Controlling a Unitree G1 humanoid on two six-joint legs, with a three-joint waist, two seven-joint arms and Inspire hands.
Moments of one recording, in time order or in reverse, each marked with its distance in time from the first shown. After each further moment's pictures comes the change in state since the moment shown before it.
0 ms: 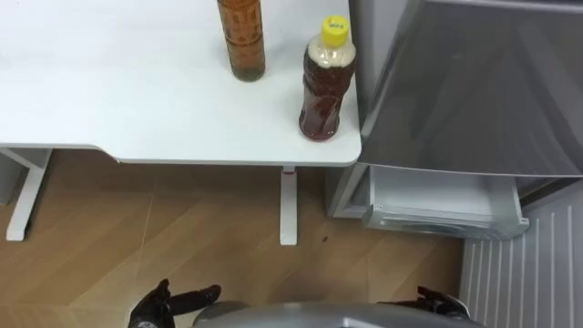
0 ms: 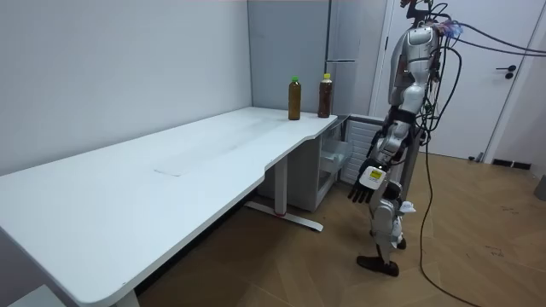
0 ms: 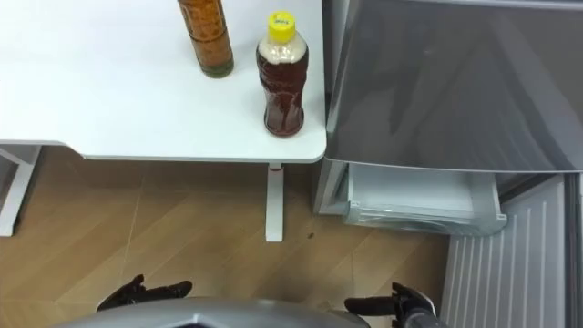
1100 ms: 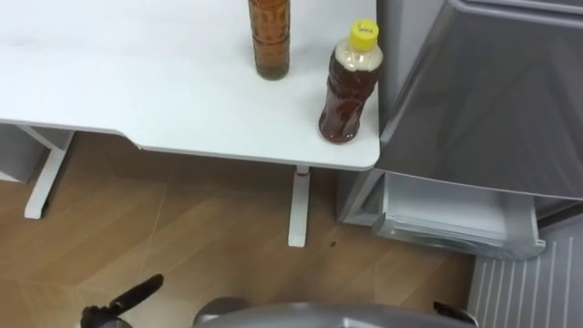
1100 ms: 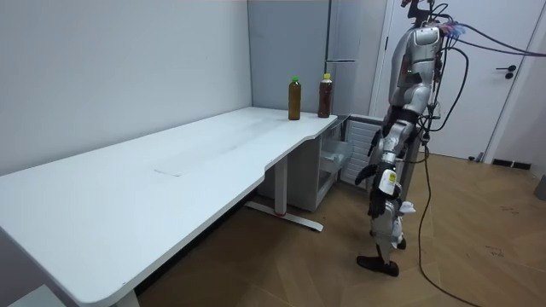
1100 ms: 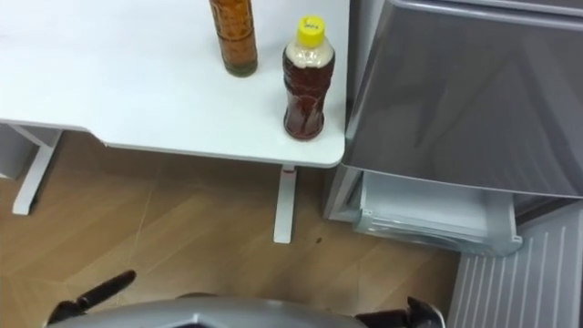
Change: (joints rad) left arm -0.034 -0.034 0.249 -0.226 -0.375 -0.043 0.554; right arm 0.042 0.001 -0.020 -0.012 -0.070 -0.011 -0.110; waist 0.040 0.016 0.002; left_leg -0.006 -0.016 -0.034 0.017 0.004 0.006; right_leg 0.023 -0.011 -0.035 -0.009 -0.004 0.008
